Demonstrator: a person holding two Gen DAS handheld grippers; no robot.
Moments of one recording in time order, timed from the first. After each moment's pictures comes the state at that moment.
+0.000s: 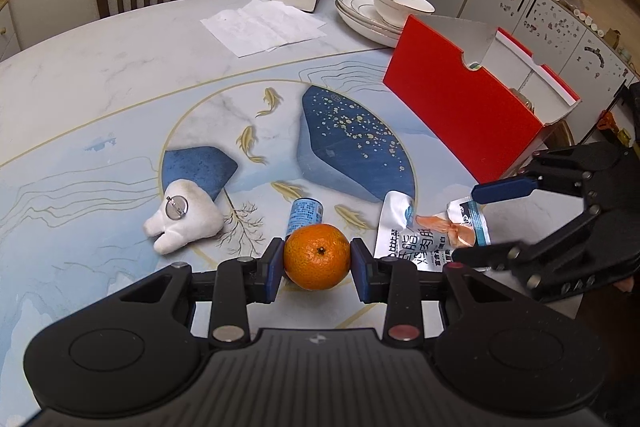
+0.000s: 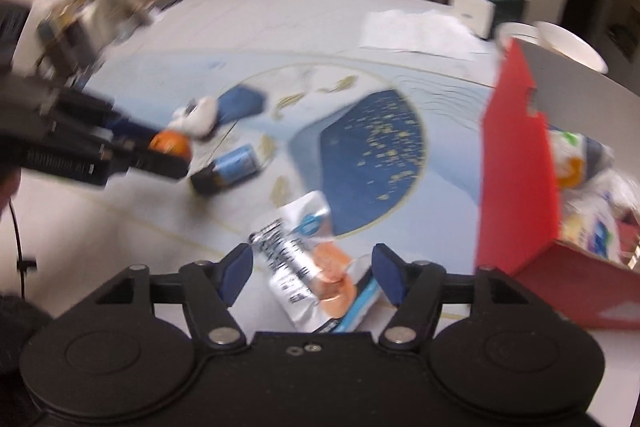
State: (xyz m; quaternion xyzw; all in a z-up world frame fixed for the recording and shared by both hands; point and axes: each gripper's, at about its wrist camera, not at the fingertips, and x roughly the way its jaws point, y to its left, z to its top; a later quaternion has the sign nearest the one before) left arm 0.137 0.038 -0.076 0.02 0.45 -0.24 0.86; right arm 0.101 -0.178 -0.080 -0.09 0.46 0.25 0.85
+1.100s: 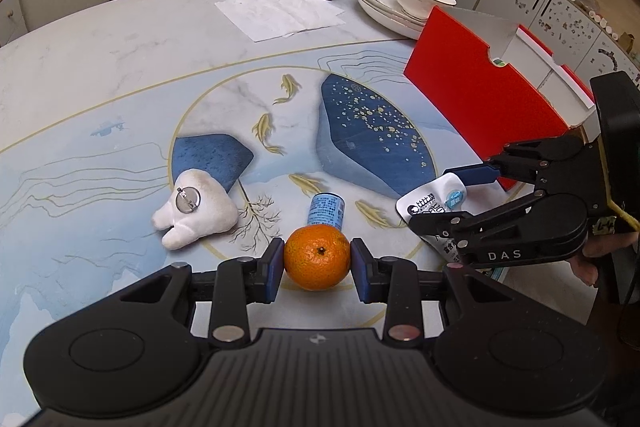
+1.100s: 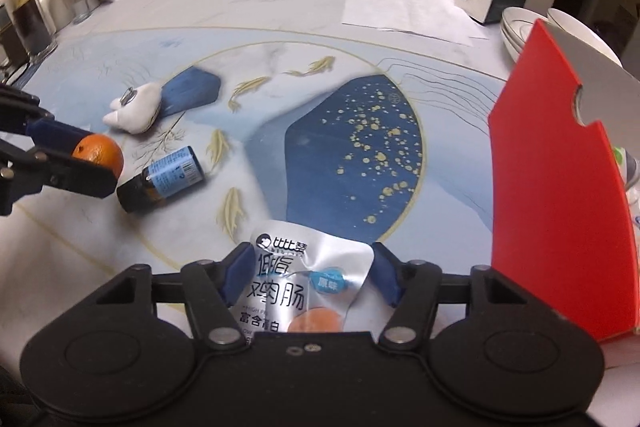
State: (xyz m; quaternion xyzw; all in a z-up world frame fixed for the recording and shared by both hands) left arm 0.151 0.042 -0.087 0.01 0.47 -0.22 0.85; right arm 0.147 -0.165 -0.118 -0.10 0.47 0.20 0.86
